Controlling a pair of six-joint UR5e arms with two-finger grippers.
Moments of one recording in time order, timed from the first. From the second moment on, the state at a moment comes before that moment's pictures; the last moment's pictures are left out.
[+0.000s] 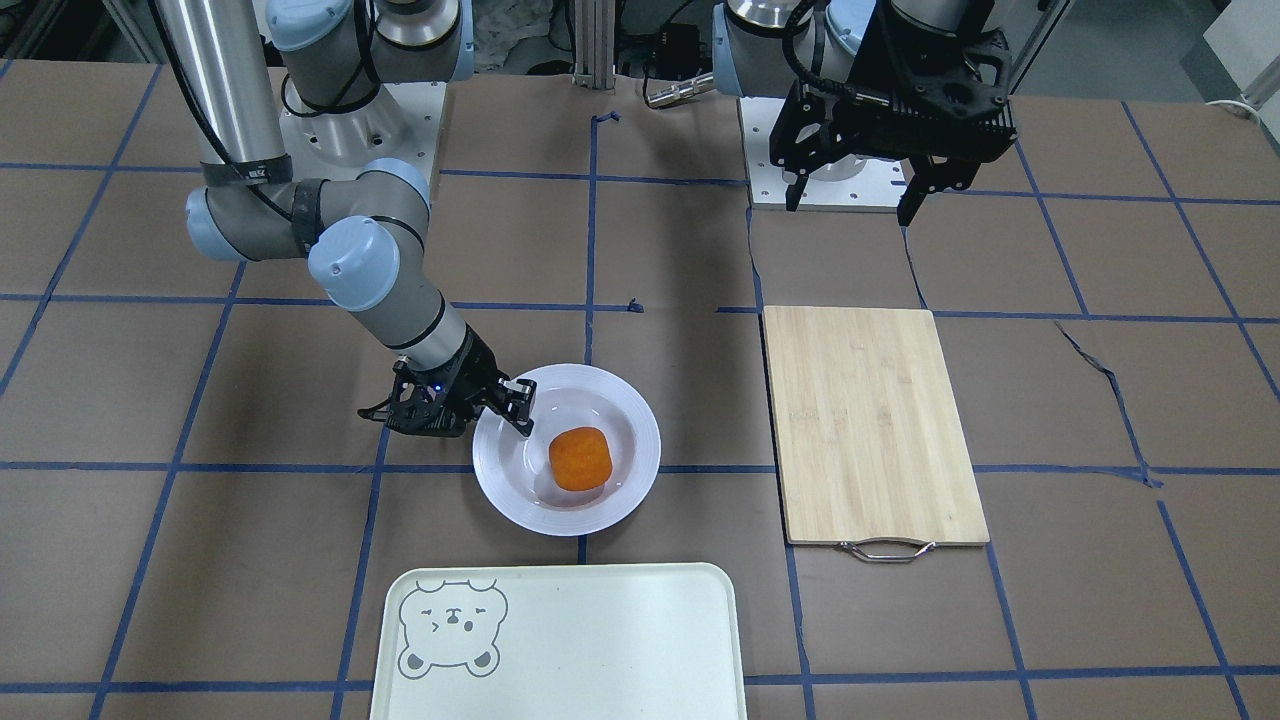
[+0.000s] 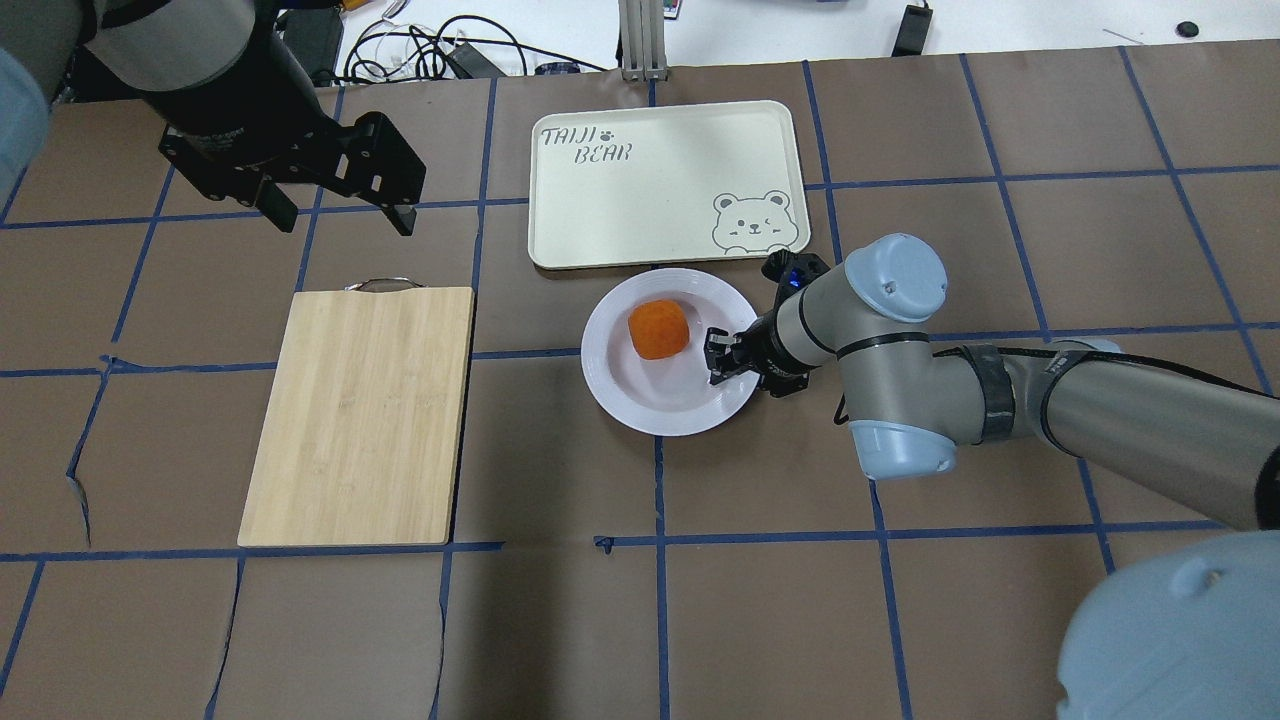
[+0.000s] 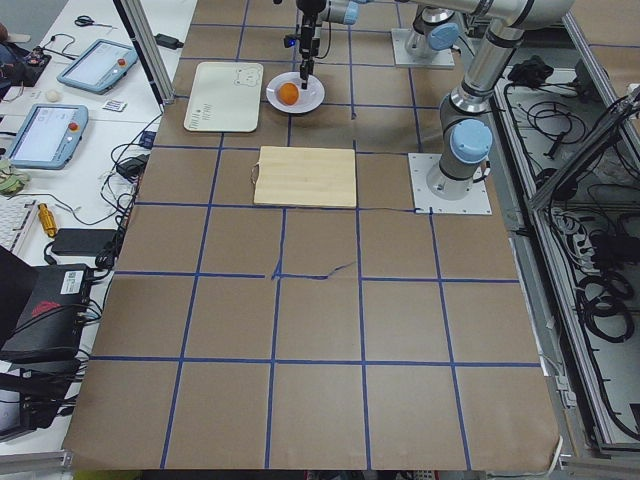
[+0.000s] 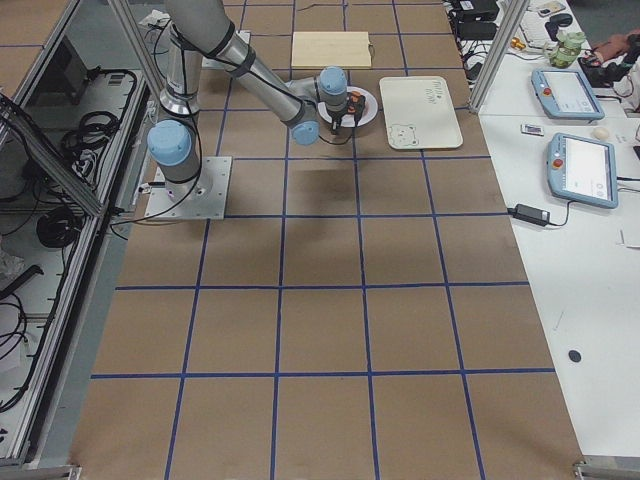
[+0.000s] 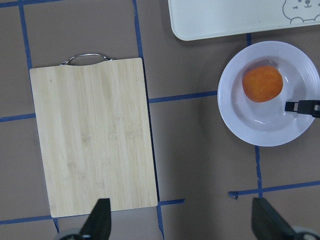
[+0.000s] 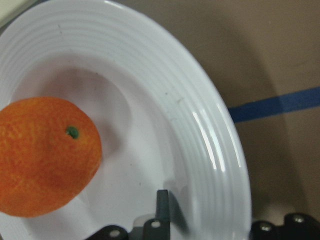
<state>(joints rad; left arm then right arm) -1.62 -1.52 -1.50 -1.63 1.54 0.06 1.66 -1.19 2.13 -2.71 -1.17 0.40</state>
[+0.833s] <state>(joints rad) -1.61 -1.53 -1.50 -1.63 1.54 0.06 1.61 -1.23 2.09 -2.69 -1.11 0.49</state>
